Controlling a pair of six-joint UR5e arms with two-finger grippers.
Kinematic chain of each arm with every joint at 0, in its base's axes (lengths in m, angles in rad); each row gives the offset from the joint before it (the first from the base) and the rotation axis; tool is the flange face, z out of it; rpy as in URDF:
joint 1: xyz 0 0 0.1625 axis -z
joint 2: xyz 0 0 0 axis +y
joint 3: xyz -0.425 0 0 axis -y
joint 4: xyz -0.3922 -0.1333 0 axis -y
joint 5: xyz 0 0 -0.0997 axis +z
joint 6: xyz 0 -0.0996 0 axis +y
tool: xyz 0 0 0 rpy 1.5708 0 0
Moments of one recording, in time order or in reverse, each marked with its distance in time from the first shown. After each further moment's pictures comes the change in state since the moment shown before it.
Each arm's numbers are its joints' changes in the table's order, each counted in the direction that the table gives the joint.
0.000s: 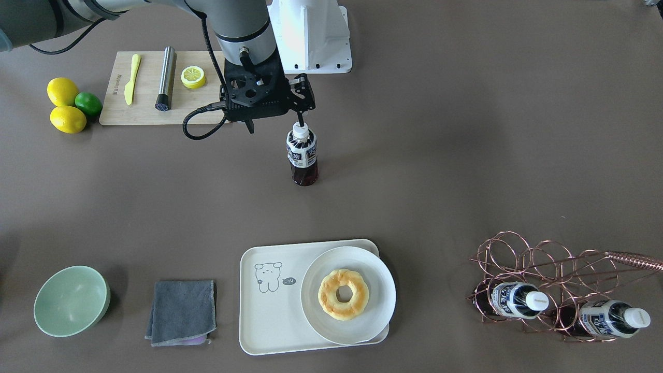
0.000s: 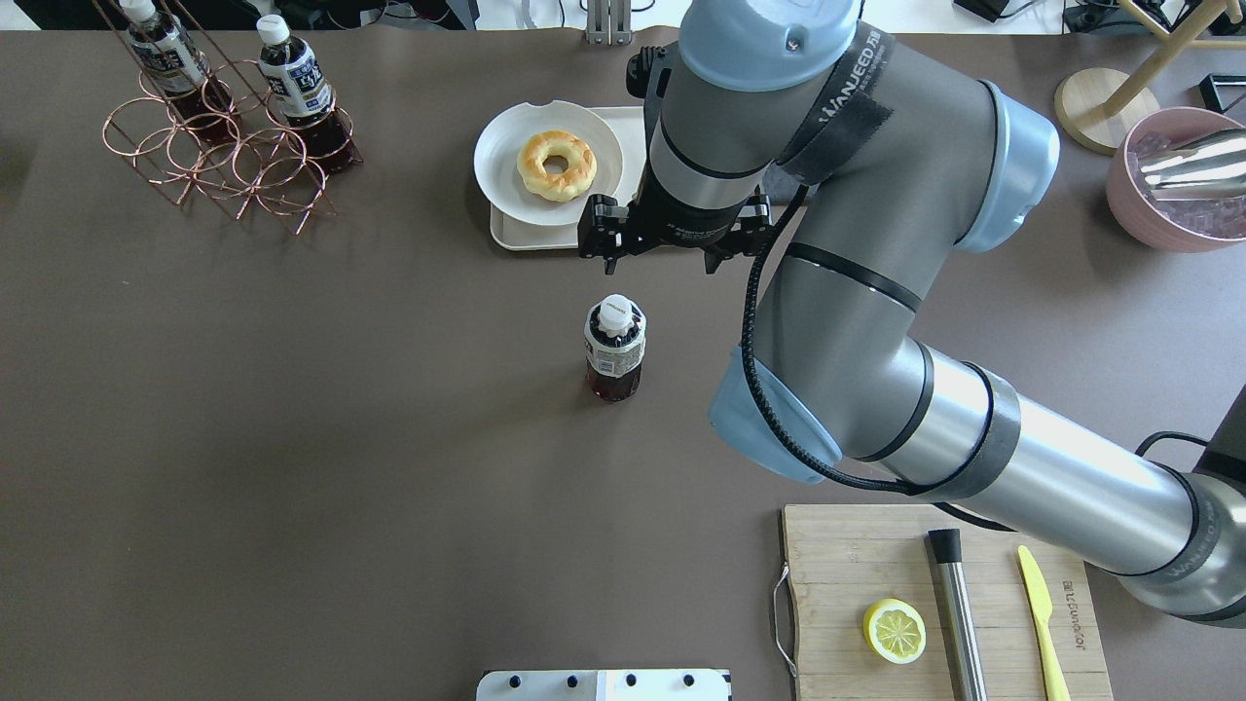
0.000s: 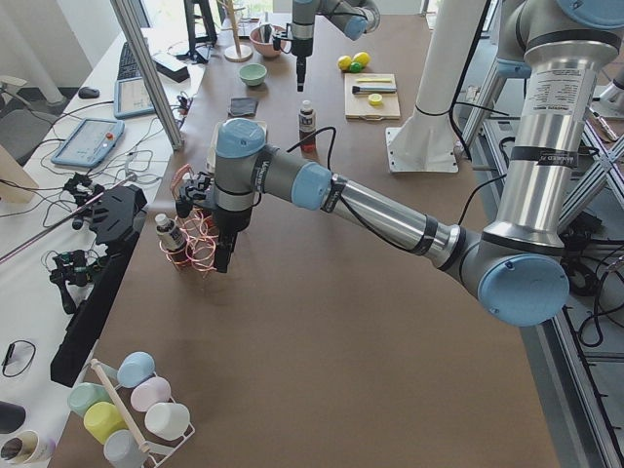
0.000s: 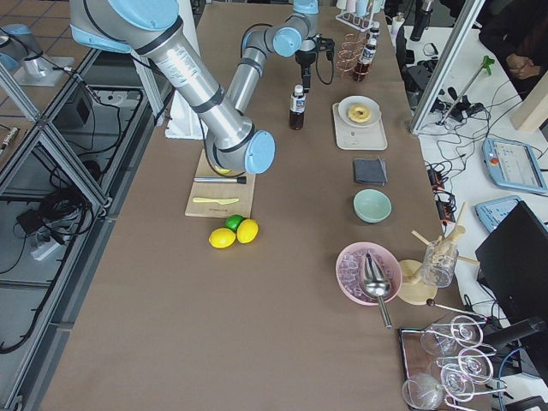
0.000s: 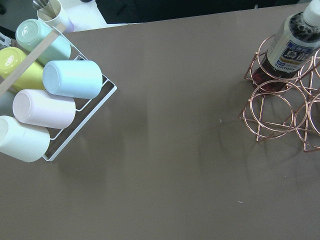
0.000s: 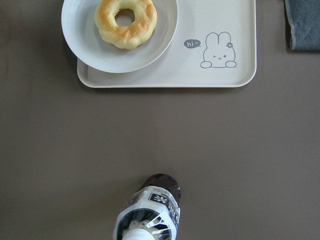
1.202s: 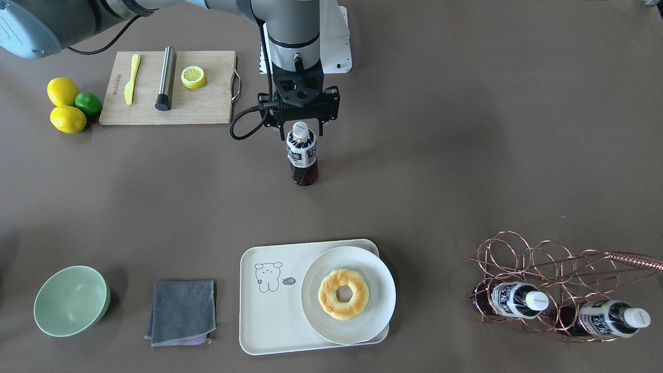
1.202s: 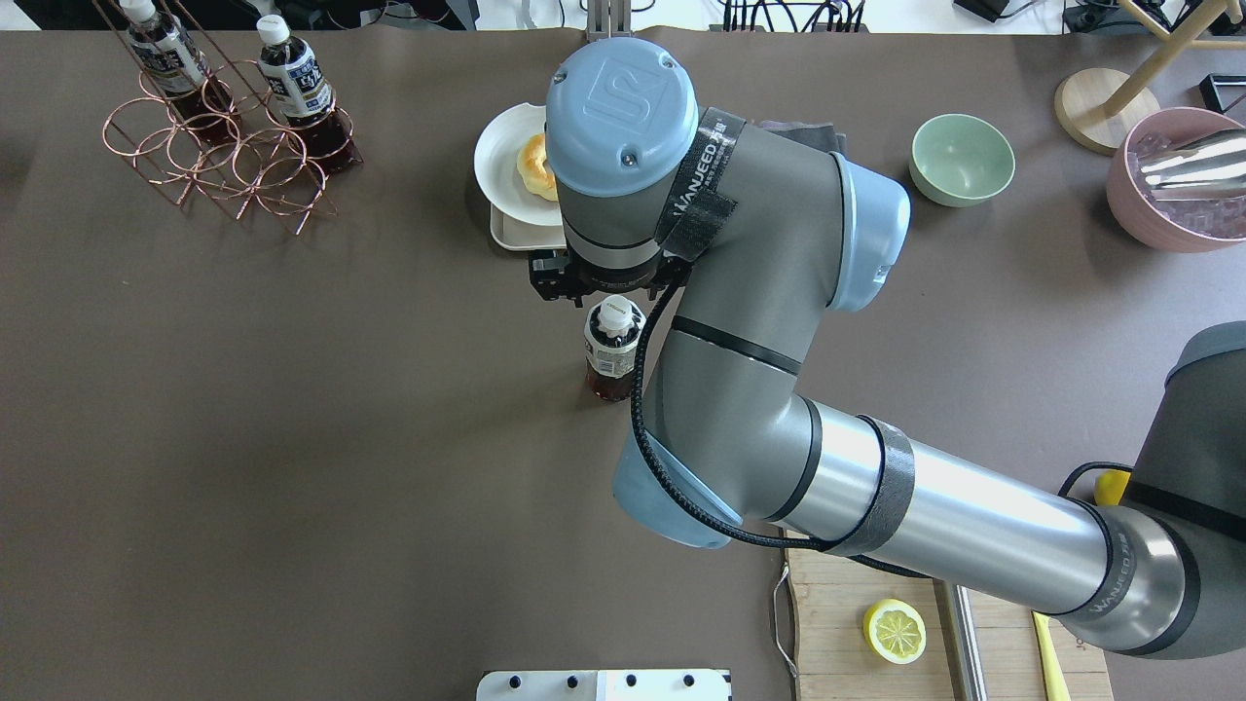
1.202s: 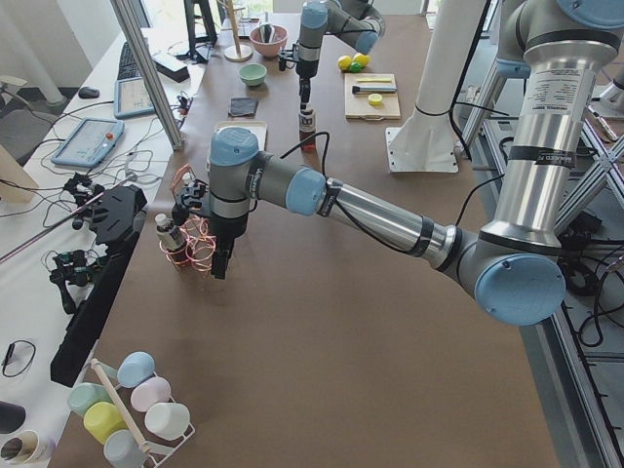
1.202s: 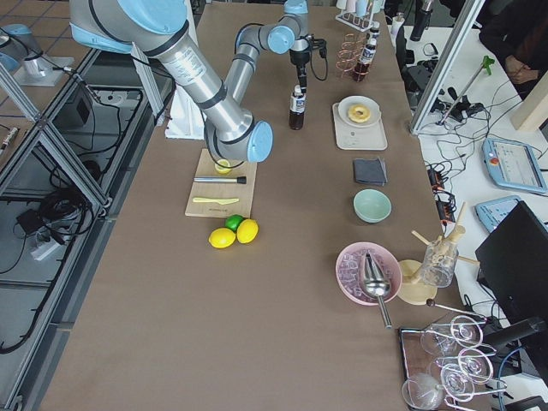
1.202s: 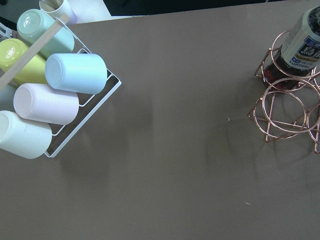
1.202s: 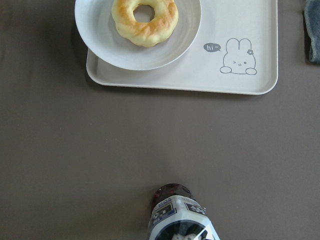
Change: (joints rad) left arm -0.001 0.011 0.046 -0.019 0.001 0.000; right arm 0.112 -0.081 -0.101 -0.022 0.185 -0.004
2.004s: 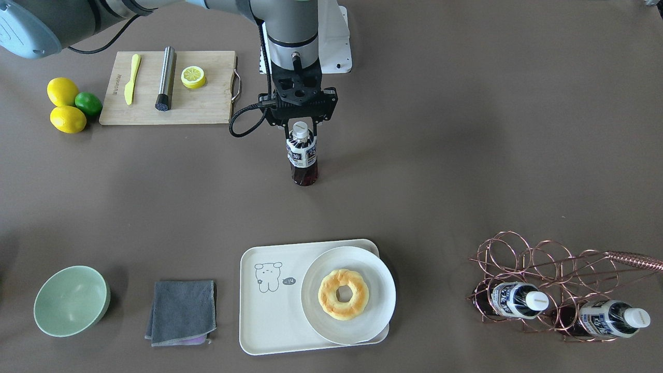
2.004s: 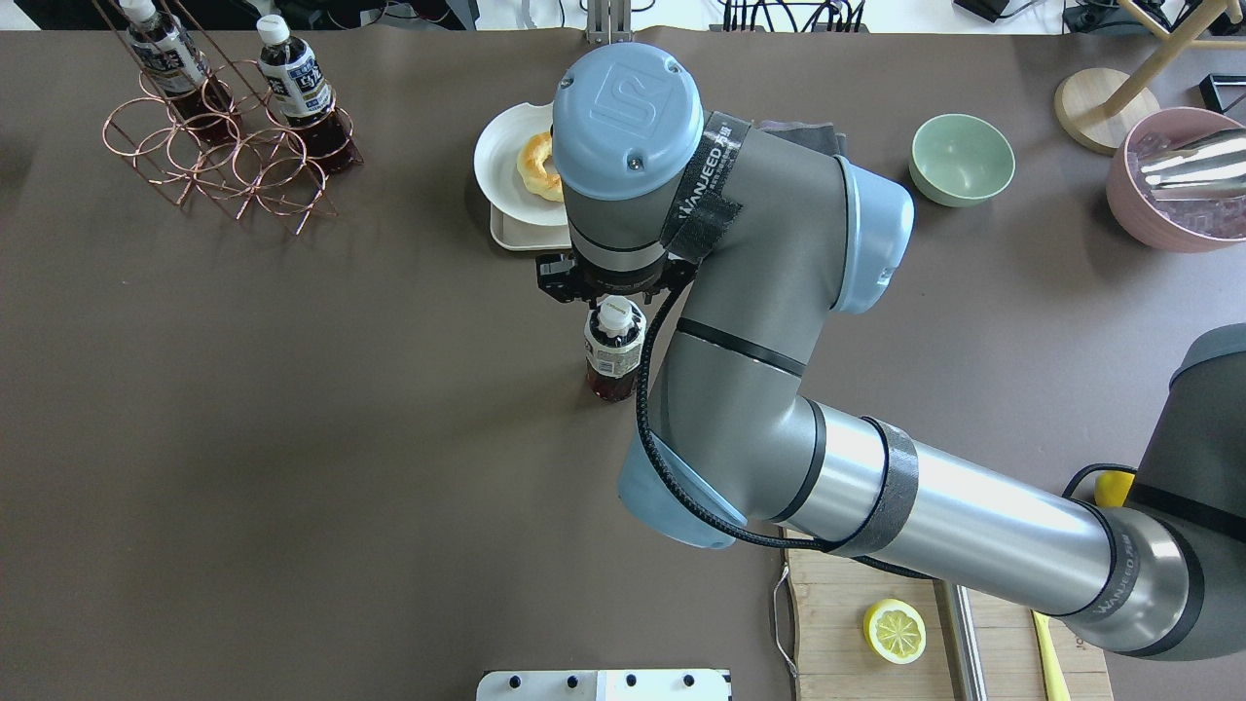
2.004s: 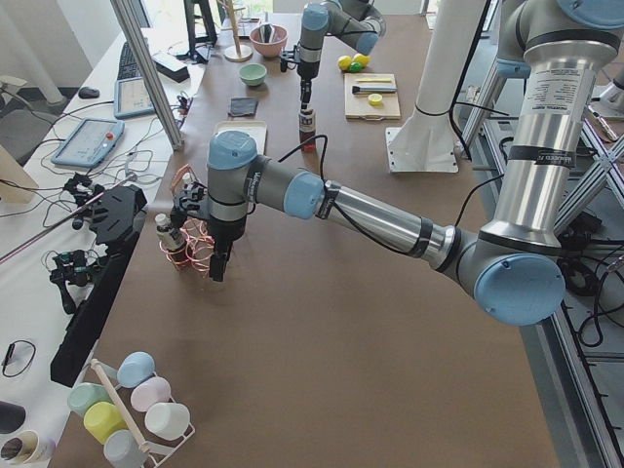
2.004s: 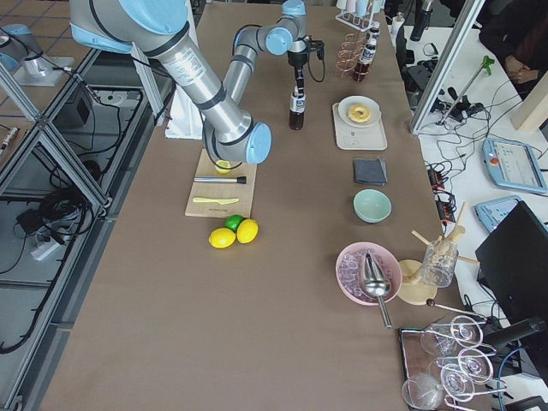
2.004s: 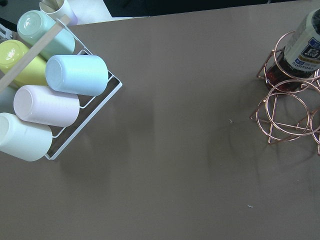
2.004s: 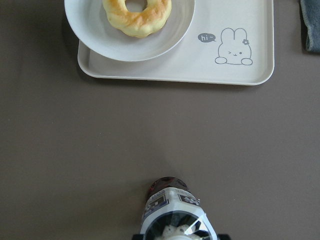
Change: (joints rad) left arm 0.001 0.002 0.013 -0.010 0.000 0.001; right arm 0.012 0.012 0.014 0.000 0.000 -0.025
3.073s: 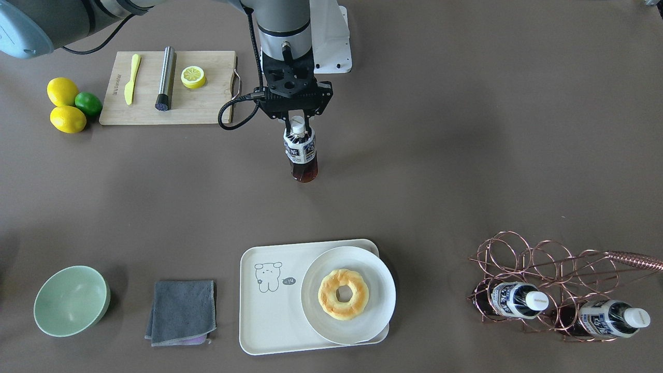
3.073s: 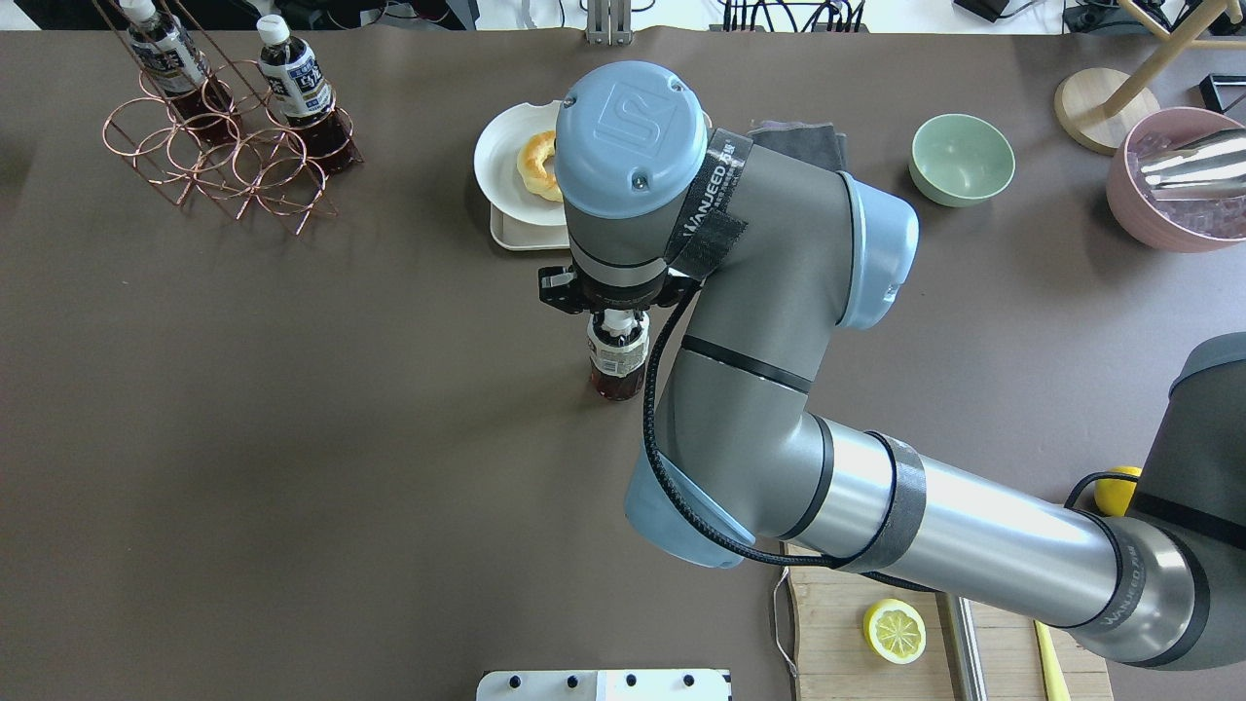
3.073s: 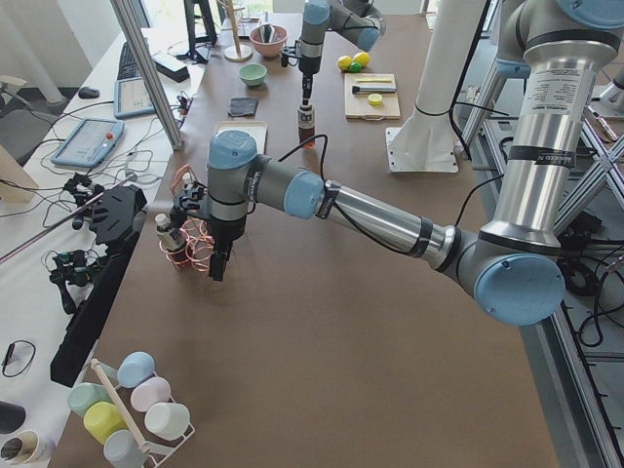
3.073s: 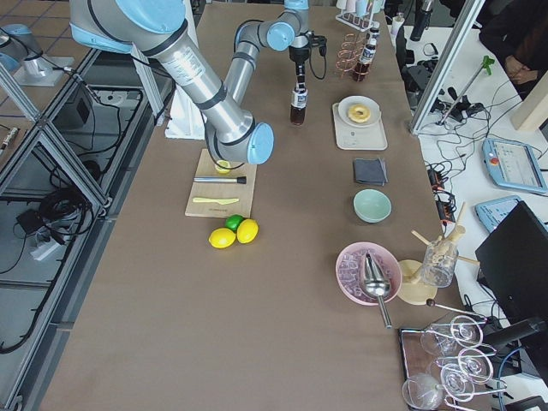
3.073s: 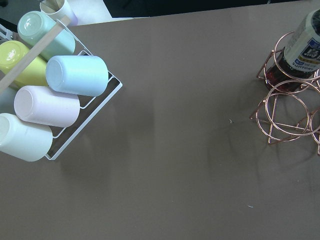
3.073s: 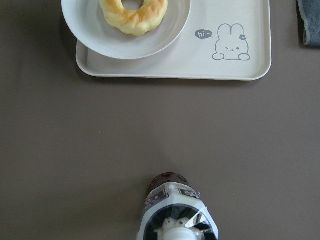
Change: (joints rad) left arm 0.000 0.000 -0.002 0.001 -0.001 0.000; right arm -0.036 0.001 0.042 -0.027 -0.054 -0.017
